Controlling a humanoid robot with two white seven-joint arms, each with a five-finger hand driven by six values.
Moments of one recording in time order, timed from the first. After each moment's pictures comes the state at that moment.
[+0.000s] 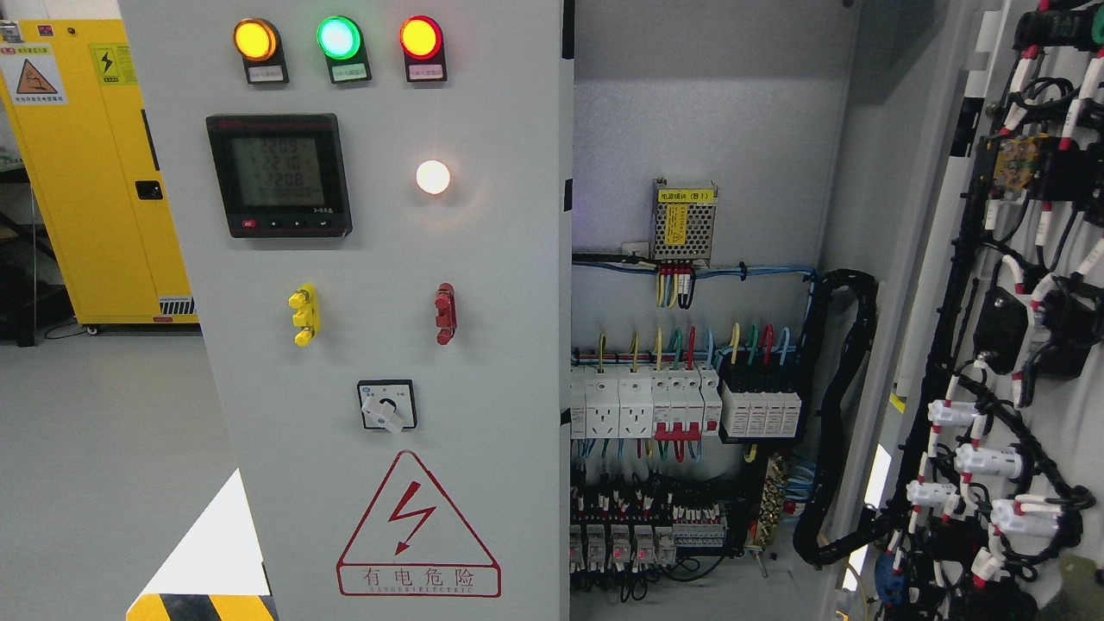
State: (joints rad) left arm 0.06 0.06 -0.18 -0.08 0.25 -0.04 -0.25; right arm 0.12 0.08 0.09 -0.34 -0.15 -0.11 0.02
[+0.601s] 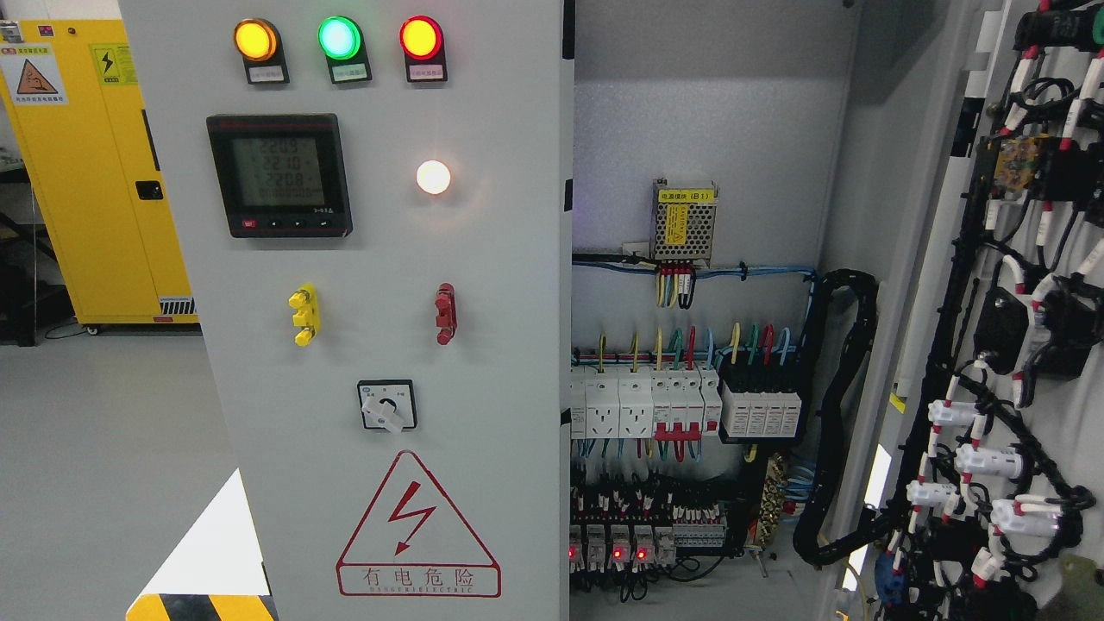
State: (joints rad) left arm 0.05 0.05 -0.18 -0.07 0.25 -0.07 -0.22; right arm 0.35 0.06 0.15 -1.21 -0.15 -0.14 0.01
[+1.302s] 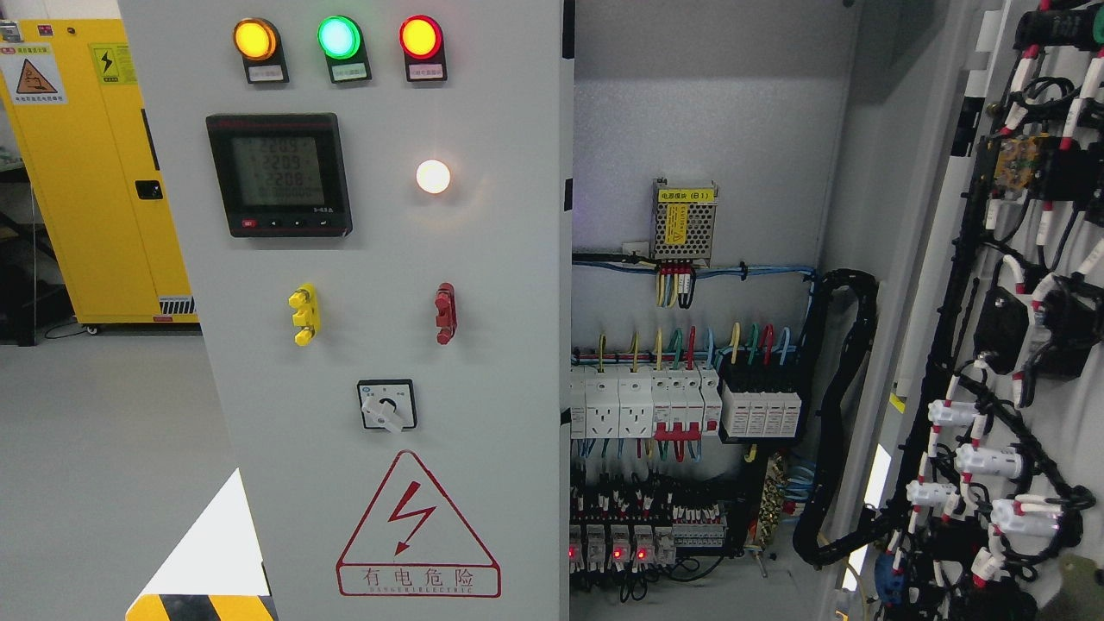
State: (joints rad) left arm 0.02 0.06 -0.18 -0.06 0.25 -0.08 -0.22; right arm 0.22 0.07 0.26 -1.80 -0.15 -0.13 0.00
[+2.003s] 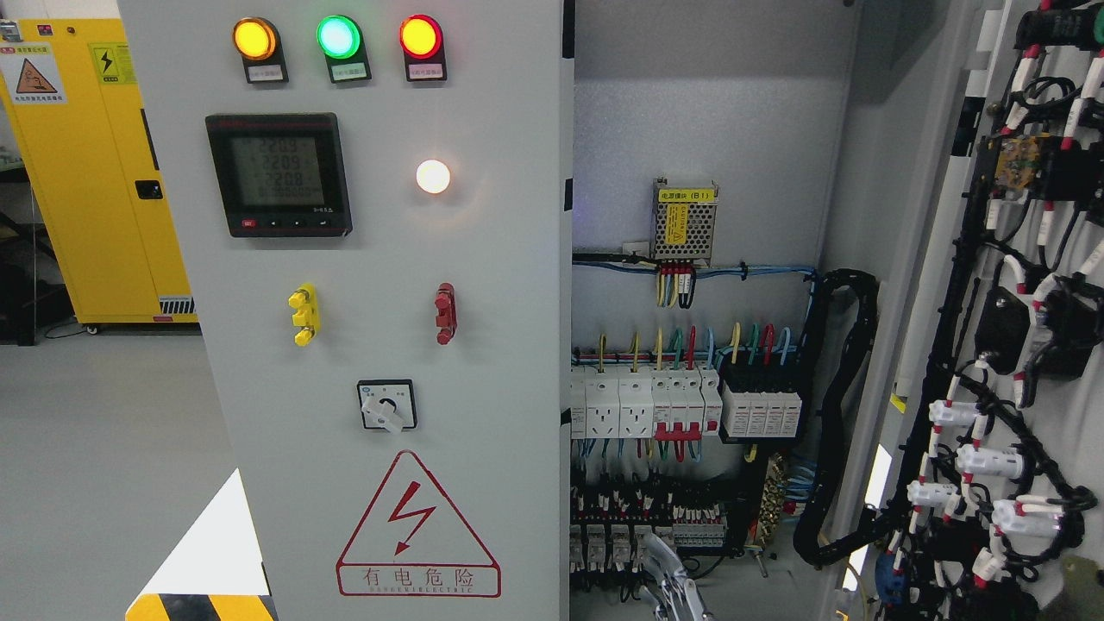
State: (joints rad) left arm 0.00 0.06 -0.18 -0.06 0.25 -0.08 -0.22; right arm 0.00 0.10 0.30 -1.92 -0.01 -0.03 0.00
